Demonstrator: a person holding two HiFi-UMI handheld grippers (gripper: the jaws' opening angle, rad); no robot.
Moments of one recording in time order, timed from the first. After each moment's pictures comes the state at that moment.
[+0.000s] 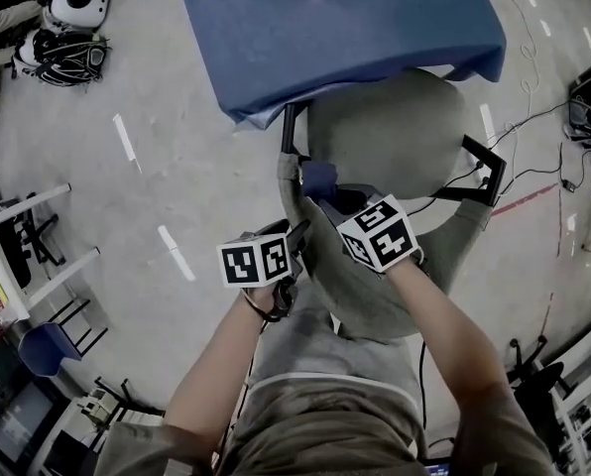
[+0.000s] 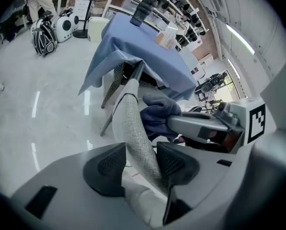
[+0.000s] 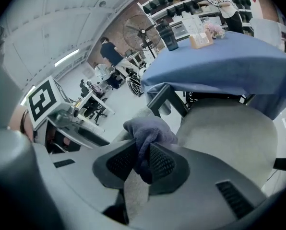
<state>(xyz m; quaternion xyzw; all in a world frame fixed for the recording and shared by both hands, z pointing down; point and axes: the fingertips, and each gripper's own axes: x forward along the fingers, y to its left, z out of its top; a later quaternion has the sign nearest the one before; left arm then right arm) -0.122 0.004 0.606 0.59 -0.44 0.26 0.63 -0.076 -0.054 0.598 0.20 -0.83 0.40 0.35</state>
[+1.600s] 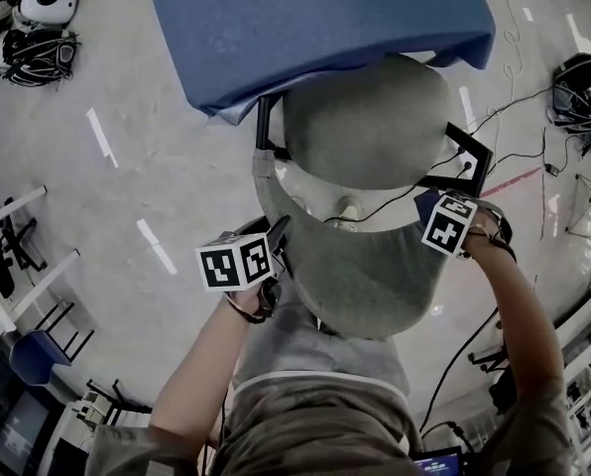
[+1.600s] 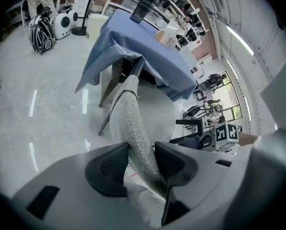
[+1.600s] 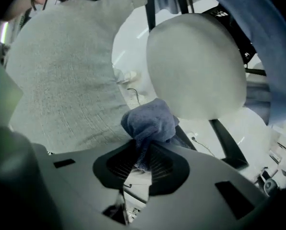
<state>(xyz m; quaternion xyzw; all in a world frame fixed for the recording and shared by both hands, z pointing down) -0.118 0.000 0.613 0.59 -0.43 0.26 0.64 0.232 0.021 0.649 -0.06 -0.55 0.24 0.80</state>
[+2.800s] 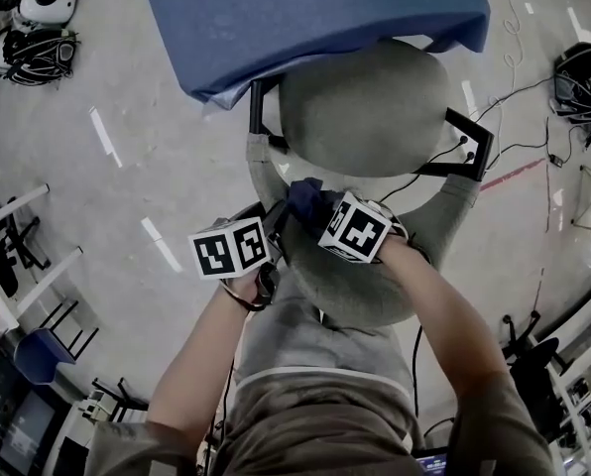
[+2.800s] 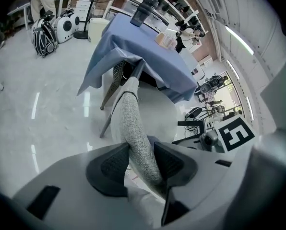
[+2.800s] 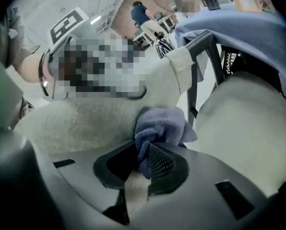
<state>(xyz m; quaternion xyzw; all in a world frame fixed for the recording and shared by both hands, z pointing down) -0.121 -0.001 0.616 0.59 -0.45 0.26 0.62 -0.063 0.054 0.640 -0.04 -0.80 0.37 0.47</state>
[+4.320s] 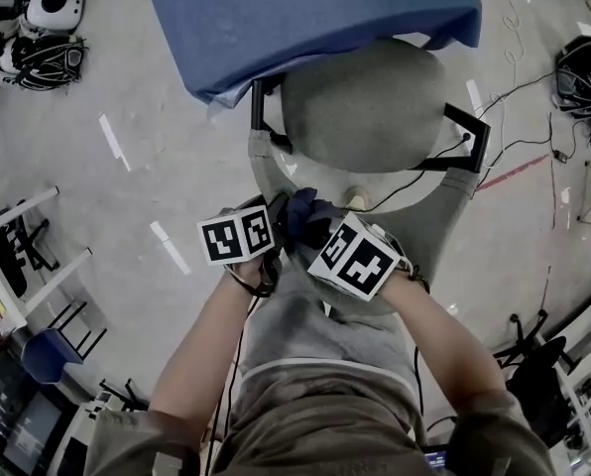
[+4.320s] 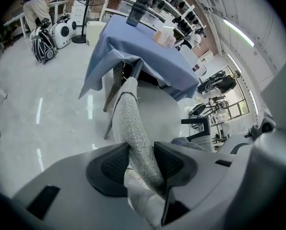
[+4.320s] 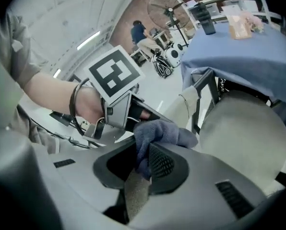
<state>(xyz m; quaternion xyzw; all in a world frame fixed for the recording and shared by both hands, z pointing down) -0.119 -0.002 0.619 0.59 -0.45 0.28 0.60 -0.085 0.049 0.538 0.02 -0.83 0.39 0.40</state>
